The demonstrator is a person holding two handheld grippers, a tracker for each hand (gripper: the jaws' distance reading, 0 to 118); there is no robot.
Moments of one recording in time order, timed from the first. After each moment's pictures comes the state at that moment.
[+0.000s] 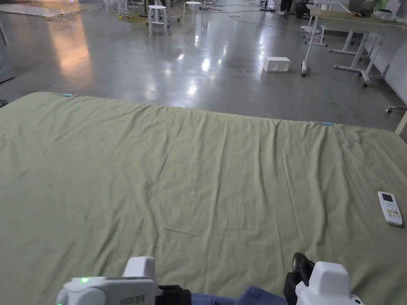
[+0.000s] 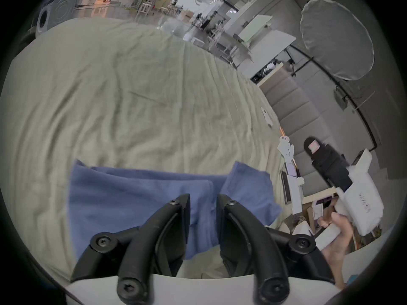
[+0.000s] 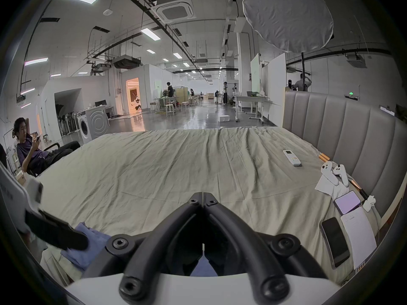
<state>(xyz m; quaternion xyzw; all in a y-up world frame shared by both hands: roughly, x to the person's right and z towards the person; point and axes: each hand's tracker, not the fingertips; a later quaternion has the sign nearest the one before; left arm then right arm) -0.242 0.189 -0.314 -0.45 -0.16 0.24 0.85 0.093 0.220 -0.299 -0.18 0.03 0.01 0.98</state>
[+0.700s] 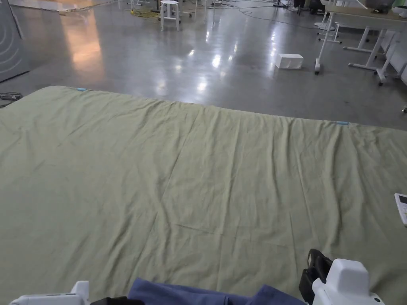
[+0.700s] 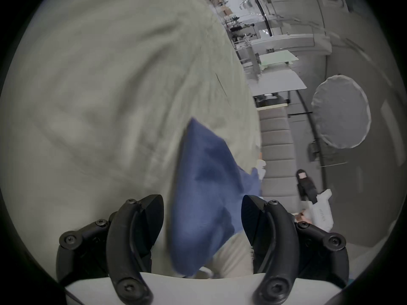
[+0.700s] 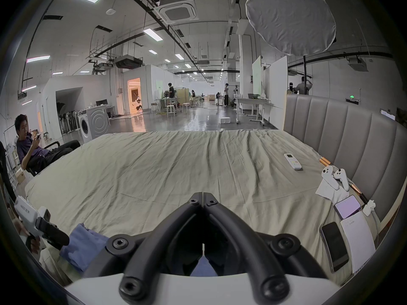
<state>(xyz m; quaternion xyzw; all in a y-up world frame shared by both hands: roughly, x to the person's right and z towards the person) -0.390 0.052 -0.297 -0.46 -0.21 0.49 0.71 0.089 0.222 -0.305 -0.18 0.04 0.01 0.98</state>
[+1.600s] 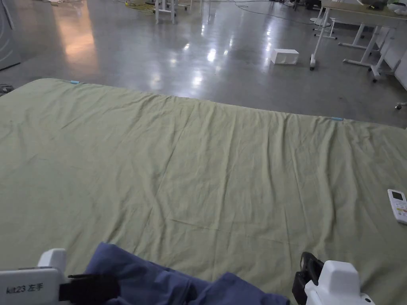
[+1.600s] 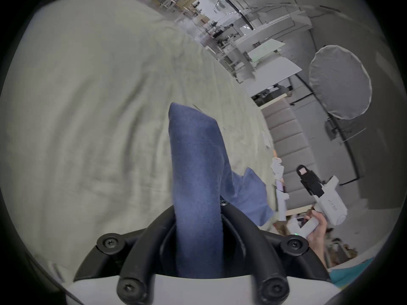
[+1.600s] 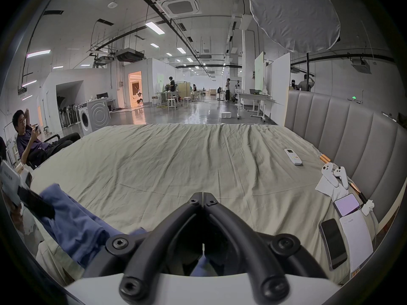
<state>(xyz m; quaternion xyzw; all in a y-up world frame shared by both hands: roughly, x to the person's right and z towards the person) -0.409 0.167 -0.292 -0.44 -0.14 0.31 0.83 0.088 0.214 -0.302 -0.20 0.04 0.03 0.98</state>
